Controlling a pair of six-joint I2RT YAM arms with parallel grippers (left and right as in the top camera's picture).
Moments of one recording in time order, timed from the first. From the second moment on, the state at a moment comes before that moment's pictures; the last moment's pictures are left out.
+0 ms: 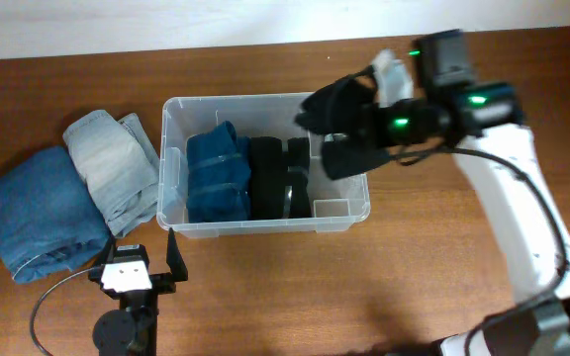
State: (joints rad) left arm 0.02 0.01 0.05 -0.15 -0.04 0.00; right arm 0.19 1.64 1.68 -1.09 -0.43 0.07
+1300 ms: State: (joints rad) left arm 0.02 0.01 0.05 -0.15 -0.04 0.00; right arm 0.38 1.91 1.68 -1.06 -0.18 0.61
